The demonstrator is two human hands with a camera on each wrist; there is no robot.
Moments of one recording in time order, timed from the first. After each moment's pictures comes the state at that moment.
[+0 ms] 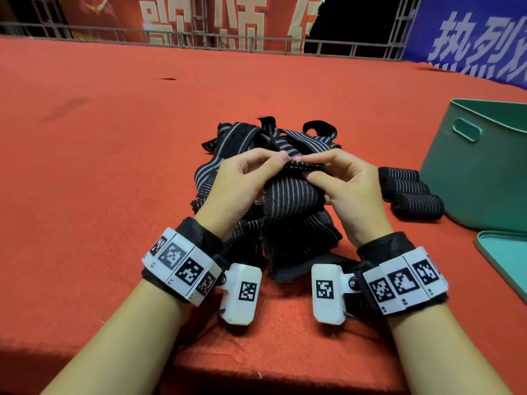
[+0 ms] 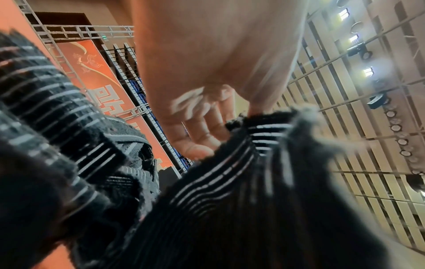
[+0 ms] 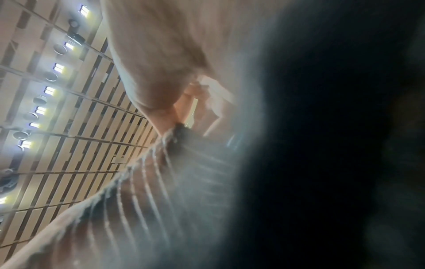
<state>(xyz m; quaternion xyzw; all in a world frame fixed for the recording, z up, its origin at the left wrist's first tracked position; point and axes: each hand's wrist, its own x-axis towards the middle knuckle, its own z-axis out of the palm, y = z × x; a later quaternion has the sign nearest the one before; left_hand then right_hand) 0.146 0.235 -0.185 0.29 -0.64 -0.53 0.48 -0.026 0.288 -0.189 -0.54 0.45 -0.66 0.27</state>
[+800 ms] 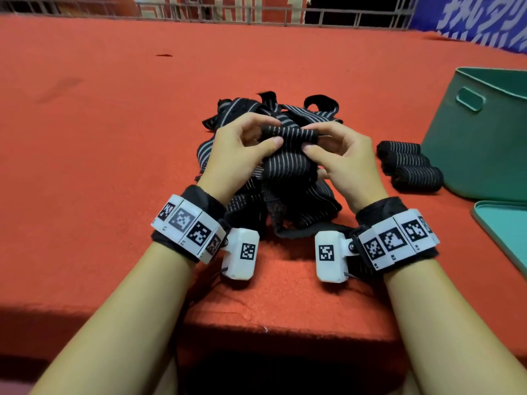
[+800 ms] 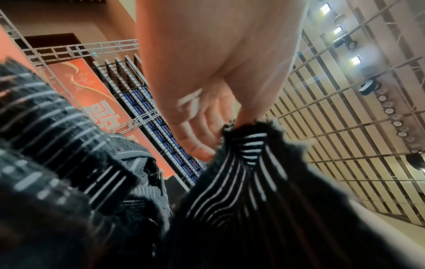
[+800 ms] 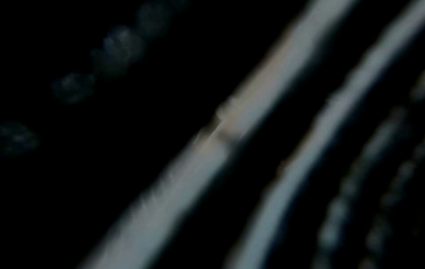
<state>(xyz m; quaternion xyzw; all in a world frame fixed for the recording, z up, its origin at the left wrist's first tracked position) 0.154 0.229 -0.184 0.31 -0.70 -0.41 0.50 -0.027 0.289 -0.189 -0.56 0.50 -0.61 0.27</state>
